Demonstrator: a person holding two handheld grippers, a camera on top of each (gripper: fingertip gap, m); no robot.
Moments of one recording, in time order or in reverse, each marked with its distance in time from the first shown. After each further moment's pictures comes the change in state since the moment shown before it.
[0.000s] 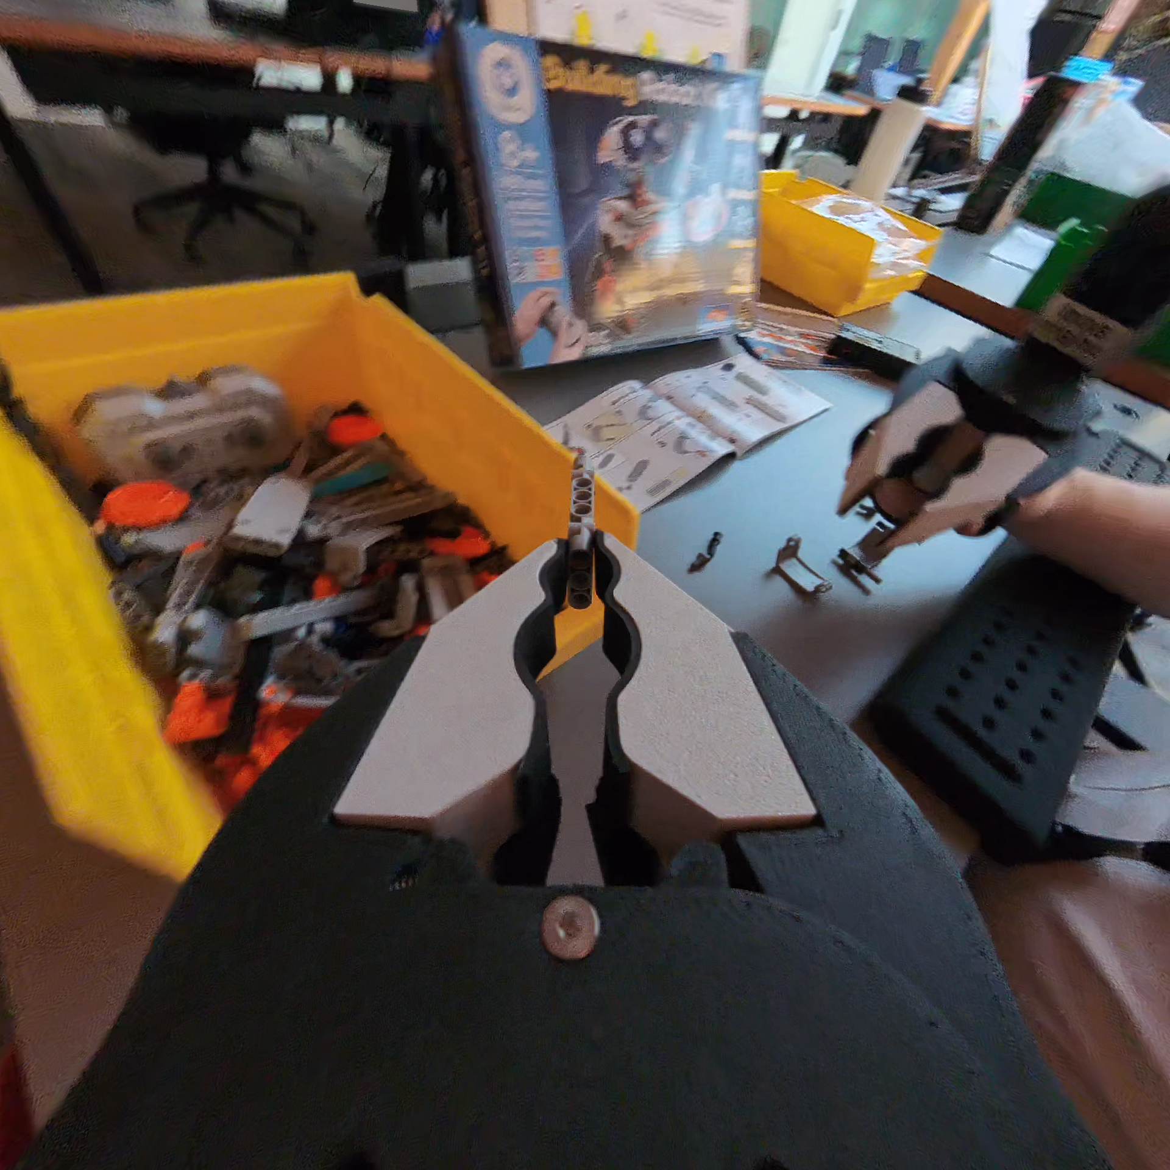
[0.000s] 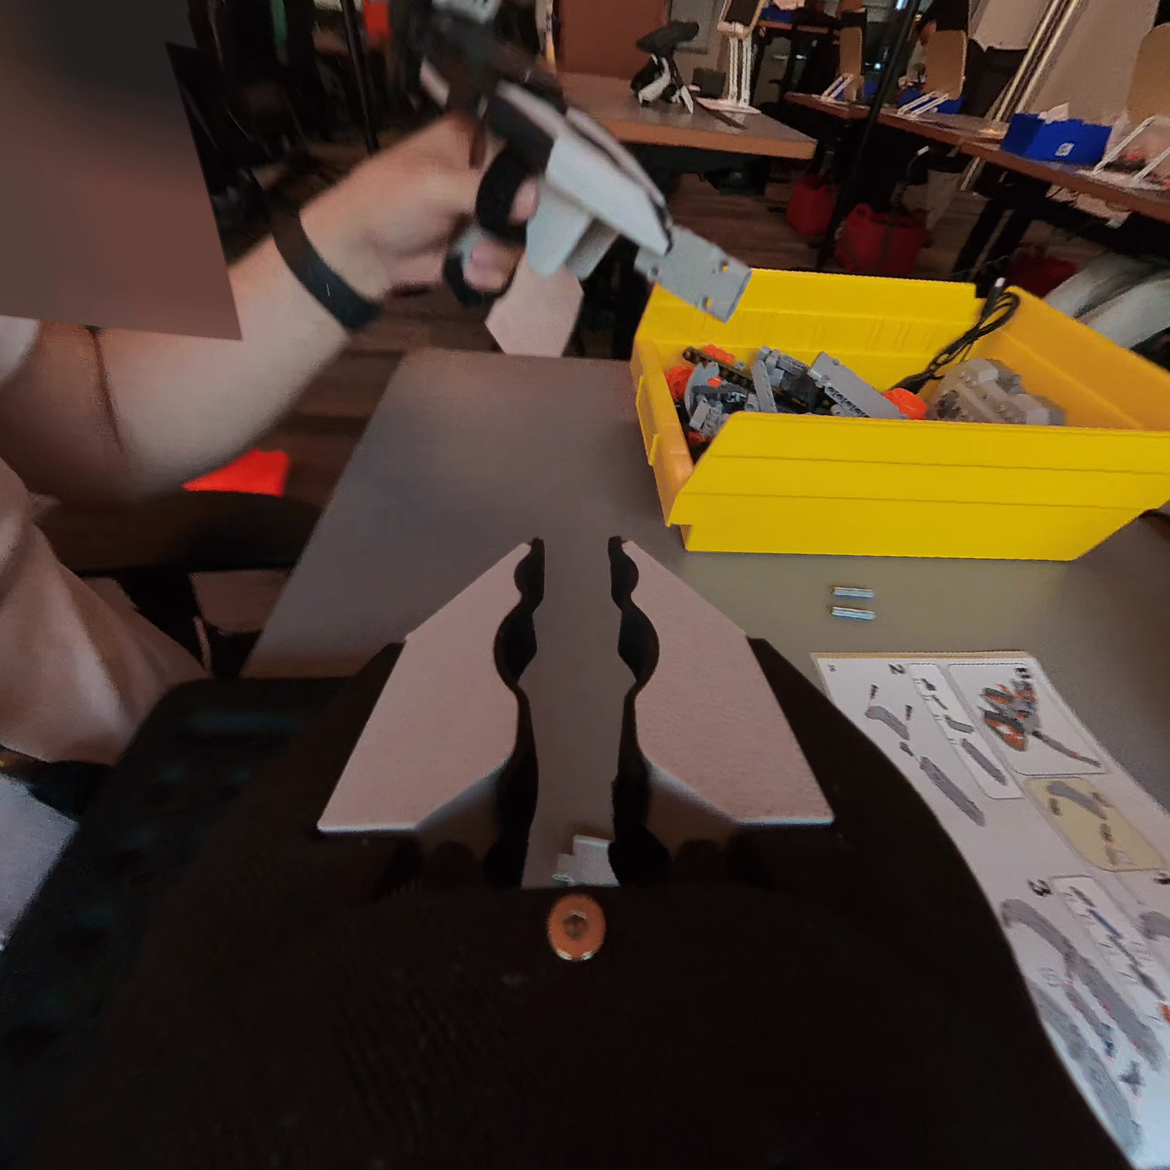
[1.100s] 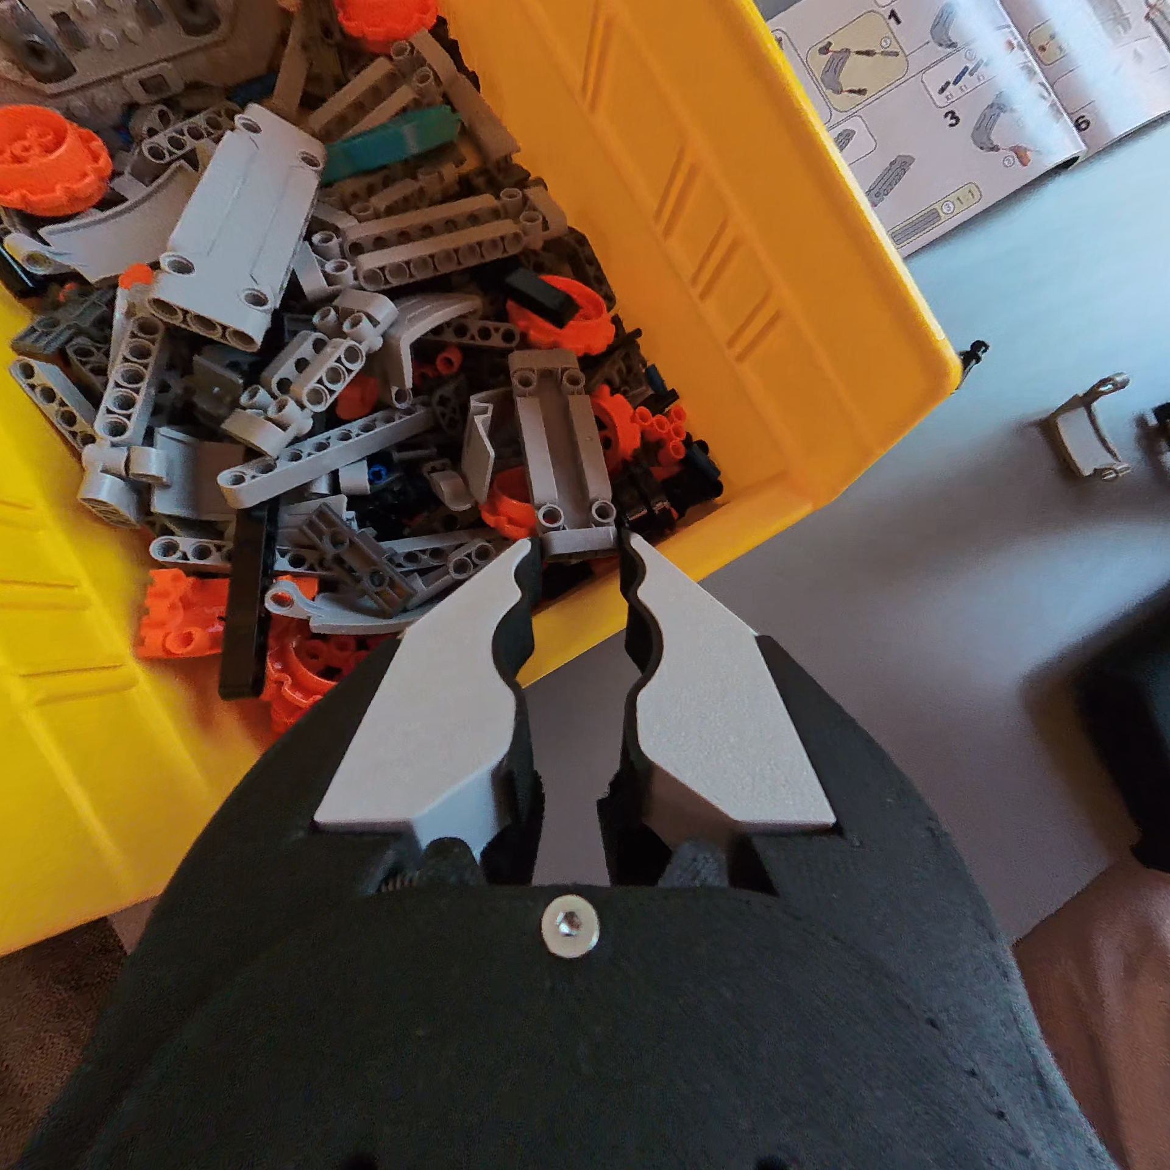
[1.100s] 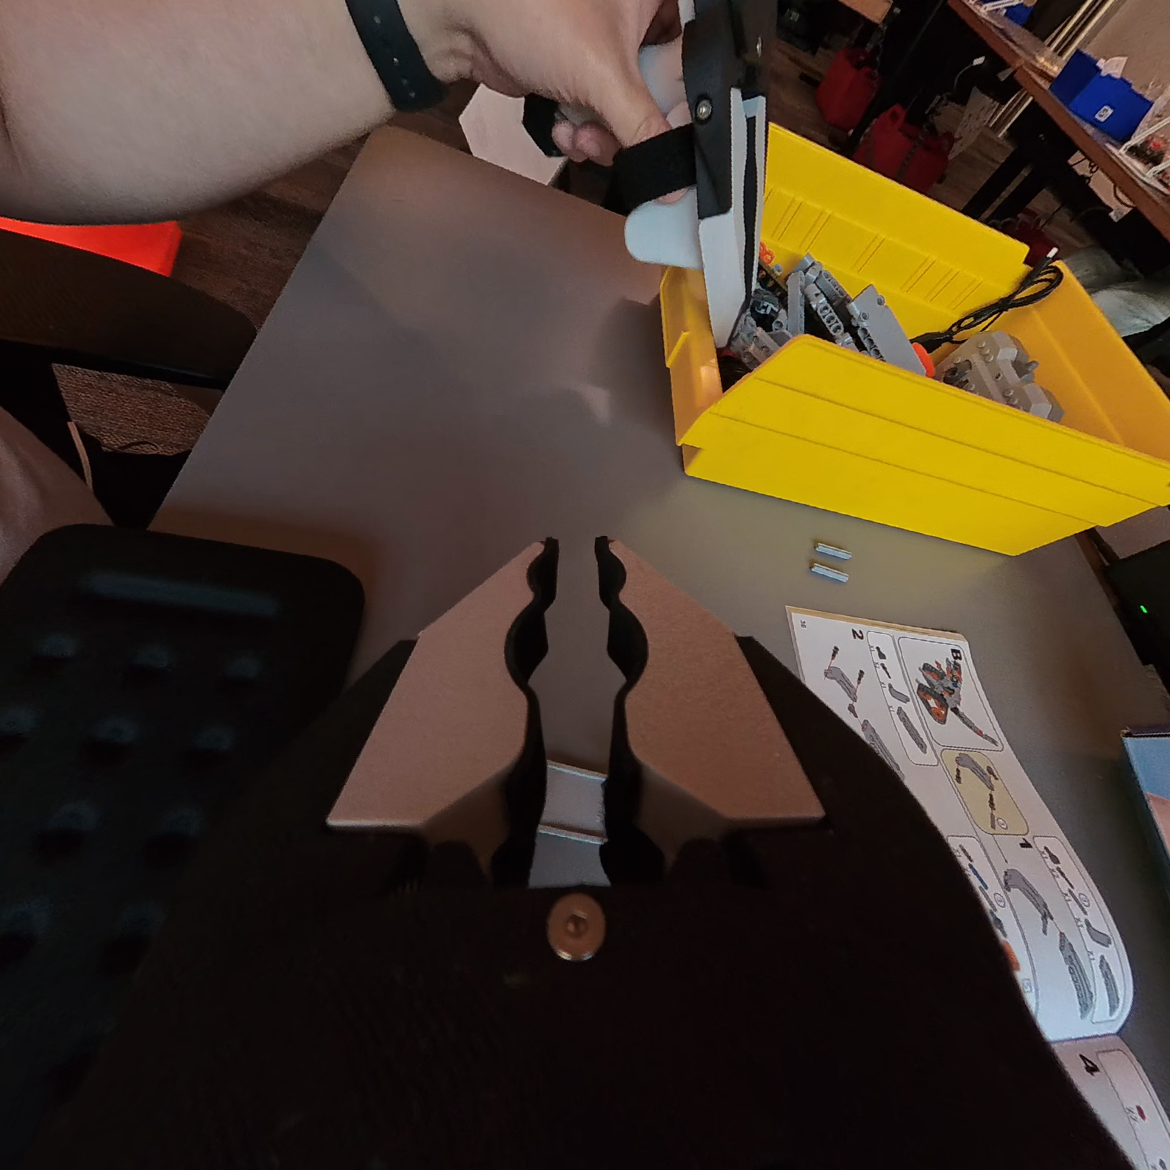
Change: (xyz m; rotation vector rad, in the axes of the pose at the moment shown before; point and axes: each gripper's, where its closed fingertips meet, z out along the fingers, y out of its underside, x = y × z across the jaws) left arm -0.056 0.085 0.048 -0.564 -0.189 -0.100; right arm -0.009 0.035 0.006 -0.220 0.030 -0.244
